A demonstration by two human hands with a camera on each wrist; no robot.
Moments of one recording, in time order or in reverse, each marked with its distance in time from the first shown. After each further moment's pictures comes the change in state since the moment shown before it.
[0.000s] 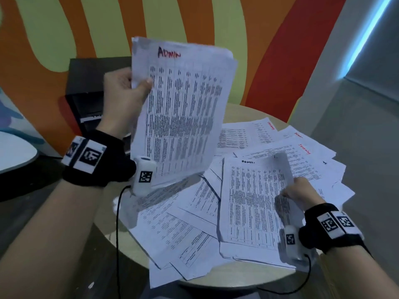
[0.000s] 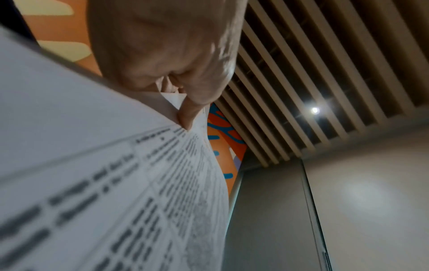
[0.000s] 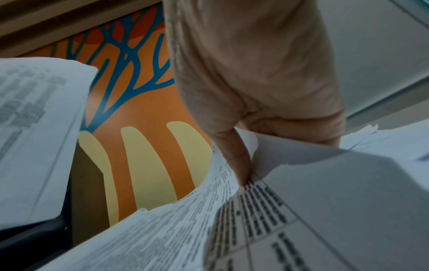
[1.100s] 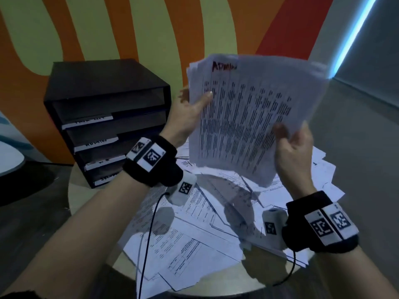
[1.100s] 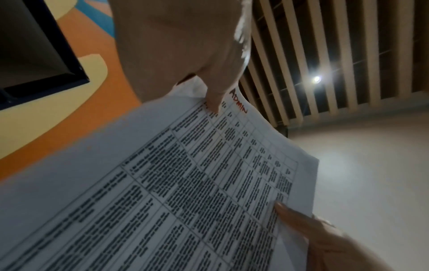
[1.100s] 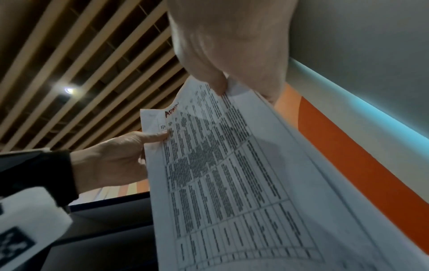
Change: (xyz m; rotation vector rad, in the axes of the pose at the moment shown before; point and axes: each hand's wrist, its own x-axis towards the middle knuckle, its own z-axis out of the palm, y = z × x) left_hand -0.018 -0.003 0.117 -0.311 -0.280 -0.112; right_hand -0.094 -0.108 -0.026 0.731 0.284 -0.932
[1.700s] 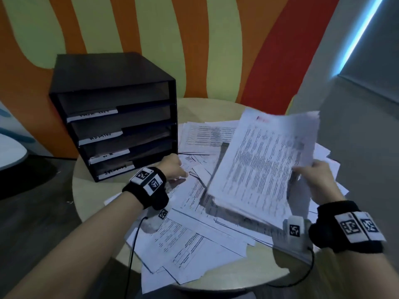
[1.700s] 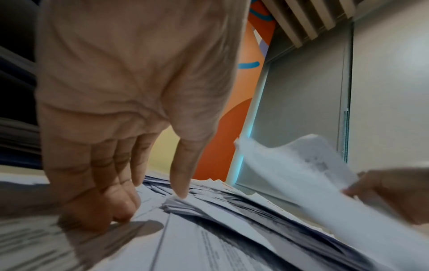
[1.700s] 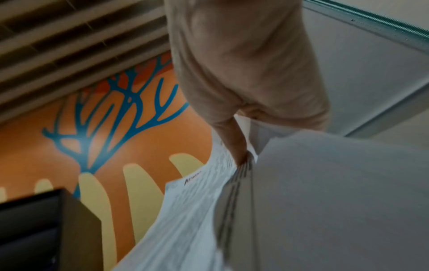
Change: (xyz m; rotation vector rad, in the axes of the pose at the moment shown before) left_hand -0.043 -0.134 -0.071 0.907 -0.346 -0.771; right_hand -0.001 0.086 -0.075 -0.363 0.057 0.703
